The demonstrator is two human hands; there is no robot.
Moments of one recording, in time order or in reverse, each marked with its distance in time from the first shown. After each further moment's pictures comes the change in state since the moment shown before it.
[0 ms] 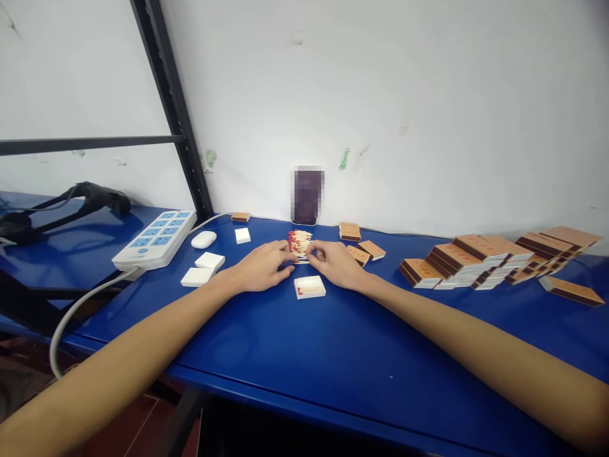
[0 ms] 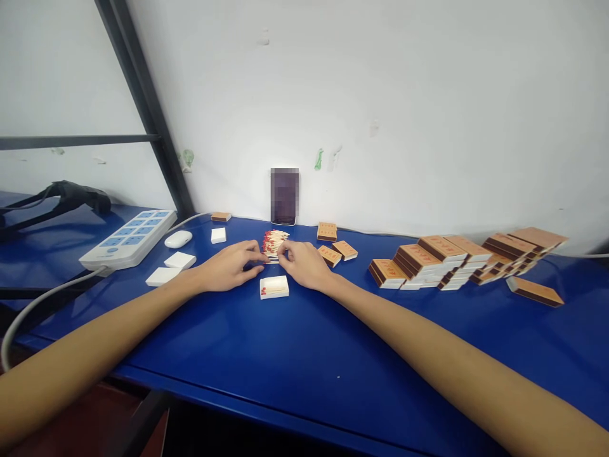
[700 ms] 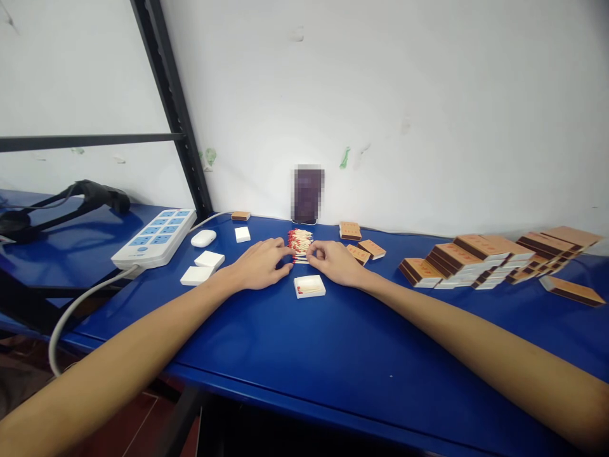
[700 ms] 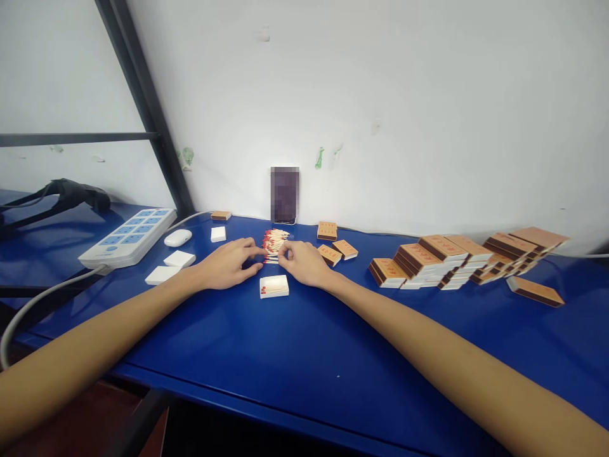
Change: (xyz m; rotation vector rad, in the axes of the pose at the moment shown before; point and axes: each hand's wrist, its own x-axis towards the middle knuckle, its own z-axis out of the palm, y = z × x) left_hand -0.001 -0.002 0.002 0.093 0.007 -0.085; right_hand 0.003 0.002 0.000 0.013 -0.076 0.081
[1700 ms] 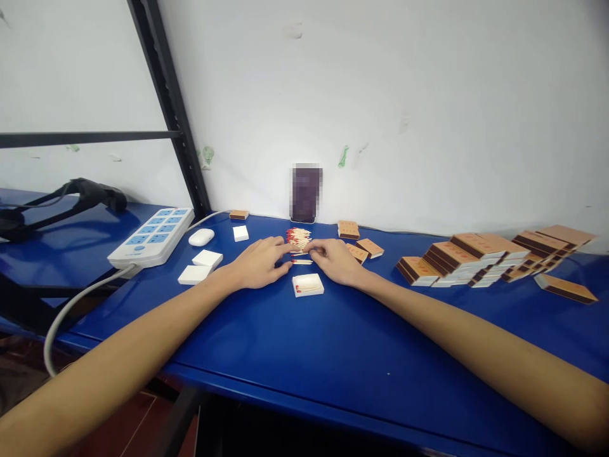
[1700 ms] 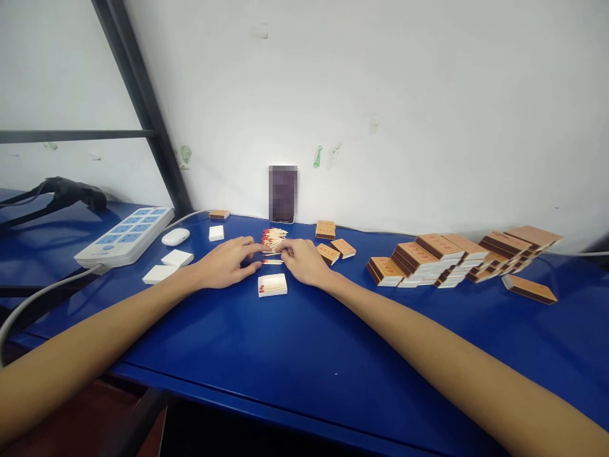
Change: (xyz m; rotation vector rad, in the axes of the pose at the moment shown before) left_hand 0.000 0.002 -0.003 -0.008 0.012 0.023; right_hand -0.002 0.002 -0.001 0.006 0.064 -0.062
